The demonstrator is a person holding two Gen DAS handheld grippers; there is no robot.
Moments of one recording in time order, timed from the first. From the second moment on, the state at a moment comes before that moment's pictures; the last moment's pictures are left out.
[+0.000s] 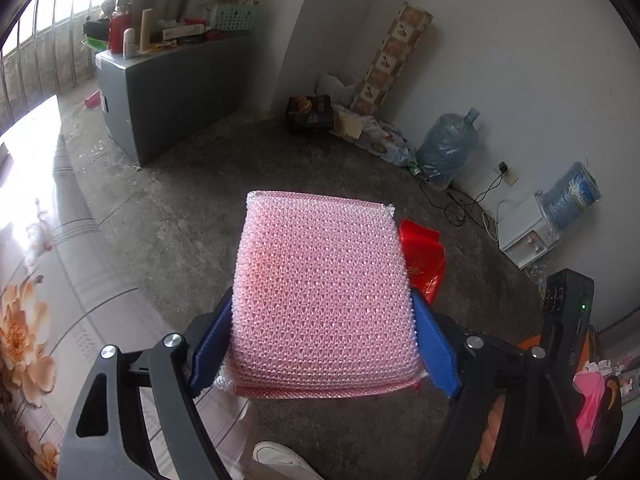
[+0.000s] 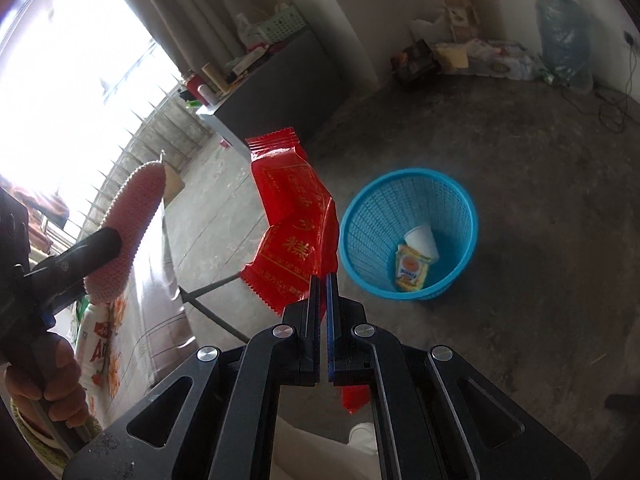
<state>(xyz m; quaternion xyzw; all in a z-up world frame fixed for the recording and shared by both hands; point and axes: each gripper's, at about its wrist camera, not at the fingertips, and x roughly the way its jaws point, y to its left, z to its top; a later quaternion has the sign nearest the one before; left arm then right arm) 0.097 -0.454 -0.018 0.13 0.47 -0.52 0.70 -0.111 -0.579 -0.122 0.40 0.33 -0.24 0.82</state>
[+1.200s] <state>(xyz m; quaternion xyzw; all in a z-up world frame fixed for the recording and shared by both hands) 0.107 -0.375 0.023 0.09 0.41 -0.53 0.74 -0.108 -0.537 -0.110 0.30 0.35 -0.31 0.83</state>
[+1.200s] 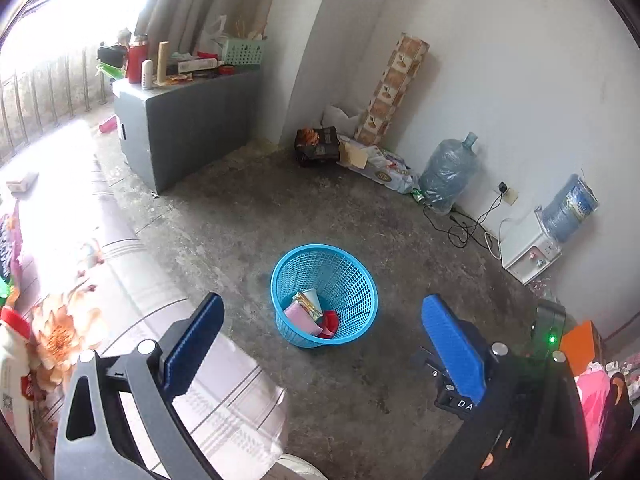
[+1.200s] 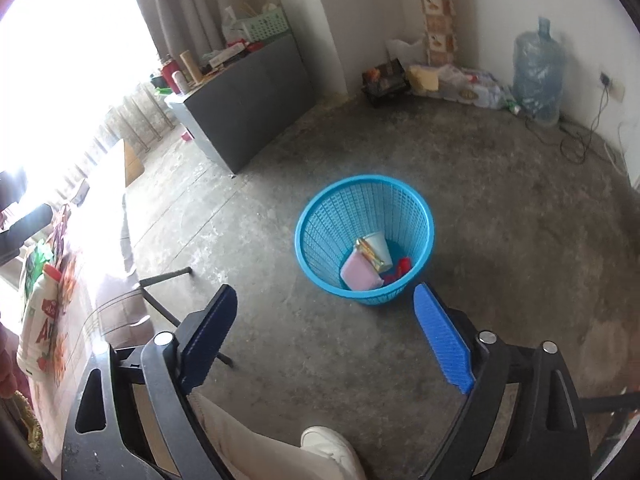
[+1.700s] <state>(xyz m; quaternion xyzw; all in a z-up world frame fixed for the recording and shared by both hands) 0.139 -0.151 0.050 0.00 0.37 -0.43 0.82 -0.067 -0.423 -0.054 0.05 0.33 -0.28 0.90</state>
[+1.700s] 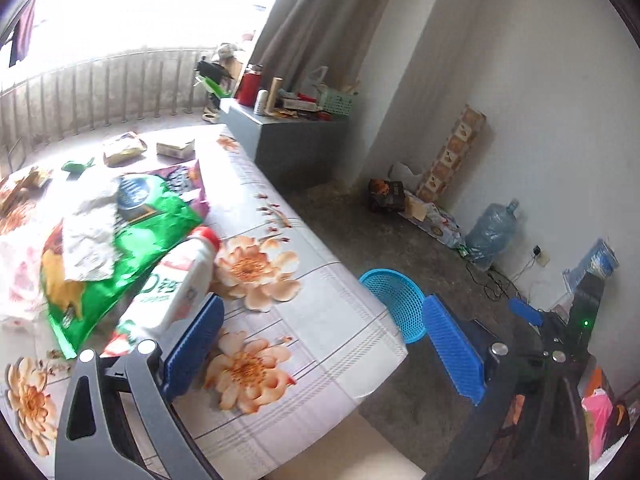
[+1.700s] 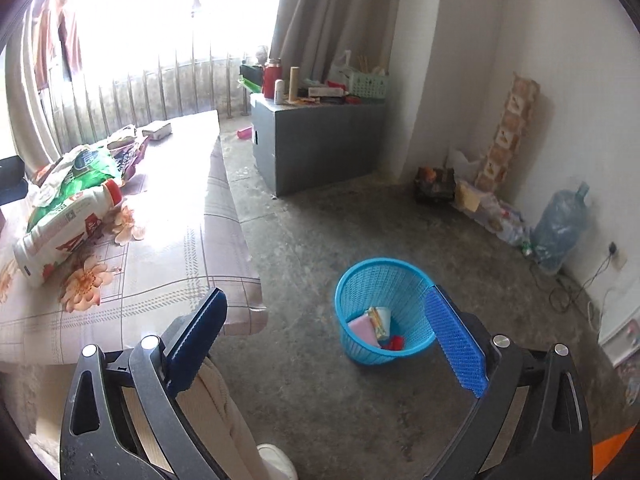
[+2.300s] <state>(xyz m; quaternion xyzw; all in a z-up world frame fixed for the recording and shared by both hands) 0.180 0.051 0.030 -0.11 0.34 -0.23 0.90 -0.018 -0.365 -0.012 0.14 0.28 -0.07 0.95</state>
